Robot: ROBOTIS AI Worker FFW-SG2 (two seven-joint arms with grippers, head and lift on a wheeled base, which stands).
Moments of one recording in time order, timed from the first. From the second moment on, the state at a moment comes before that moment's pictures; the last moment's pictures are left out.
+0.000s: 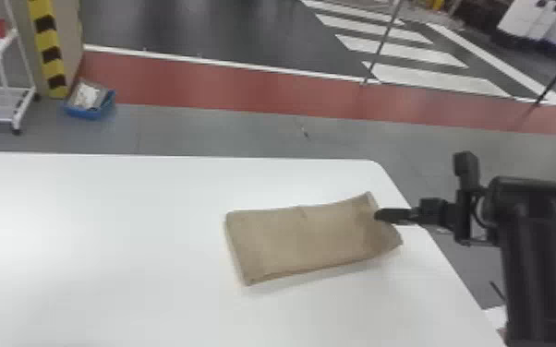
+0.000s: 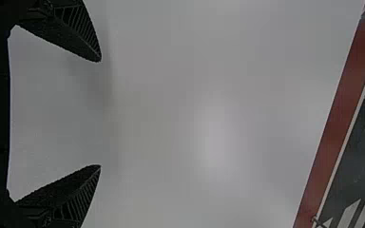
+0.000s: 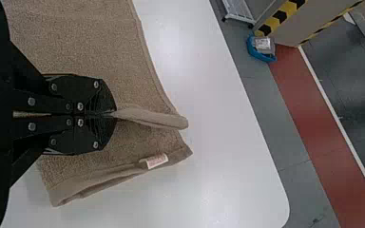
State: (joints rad) left arm 0.30 0.06 0.19 -2.39 0.02 1.52 -0.50; right arm -0.43 -0.44 -0.42 -1.35 0.13 1.29 0.93
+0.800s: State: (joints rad) left arm 0.30 0.06 0.19 -2.38 0.02 1.52 -0.50; right arm -0.45 -0.51 -0.45 -1.24 0.15 1.23 0.89
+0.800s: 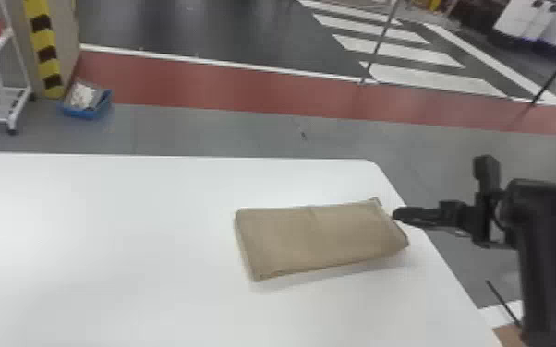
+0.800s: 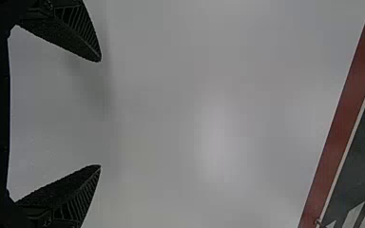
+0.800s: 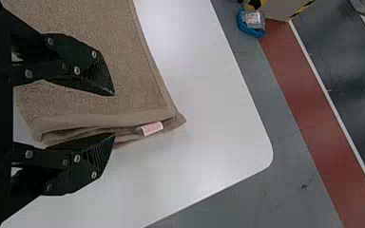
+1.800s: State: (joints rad) left arm 0.32 0.06 0.21 -2.38 0.02 1.51 -0.50; right arm -0.51 -0.52 -0.30 -1.02 0.26 1.00 0.82
